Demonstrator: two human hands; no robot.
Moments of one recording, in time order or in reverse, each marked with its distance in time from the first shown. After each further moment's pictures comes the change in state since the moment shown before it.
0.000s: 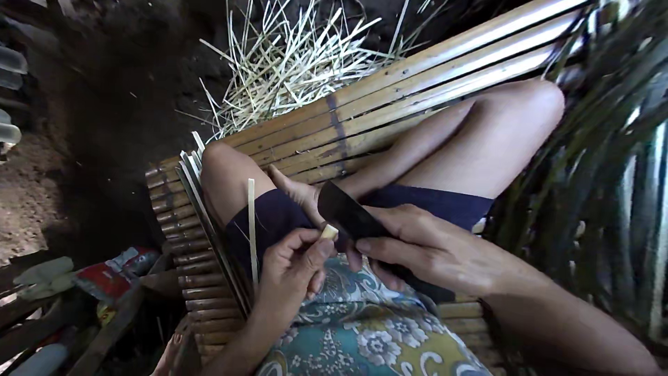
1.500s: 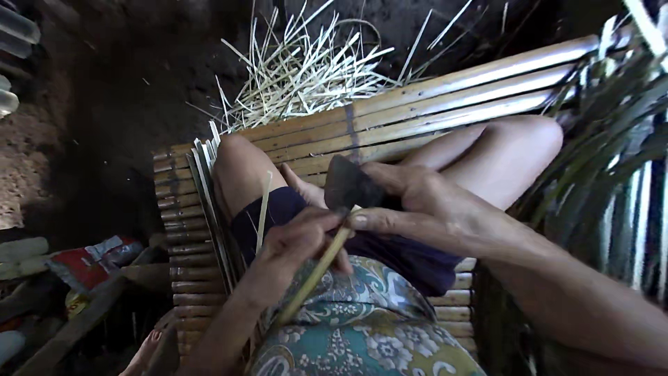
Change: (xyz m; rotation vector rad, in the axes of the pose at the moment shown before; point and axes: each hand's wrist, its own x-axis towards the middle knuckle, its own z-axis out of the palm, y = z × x) left_hand 0.010 0.011 -0.036 -0.032 -0.305 0.274; right_hand 0.038 -0.027 -0.005 -0.429 0.077 -0.206
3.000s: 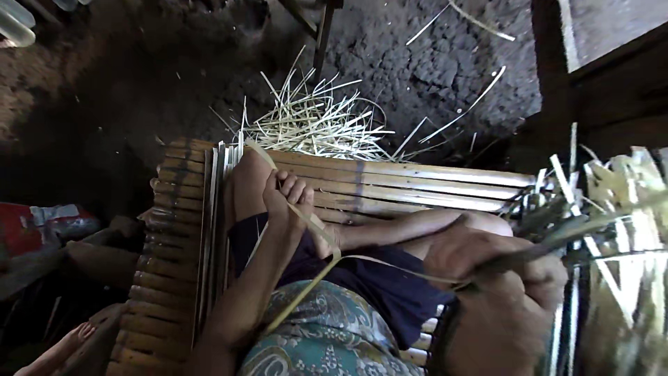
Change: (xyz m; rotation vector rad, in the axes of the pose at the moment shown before) left_hand 0.090 -0.026 -0.028 -1.199 0.630 0.305; right_hand -0.024 -0.006 -0.001 0.066 0.265 -0.398
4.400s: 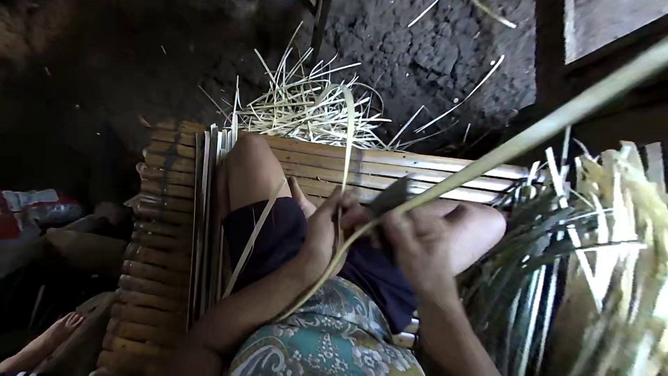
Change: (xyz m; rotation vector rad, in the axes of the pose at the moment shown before) left_hand -0.059 -0.031 -0.009 0.463 -0.220 -0.343; right_hand 0.001 0.035 0.036 -0.274 0.148 0.317
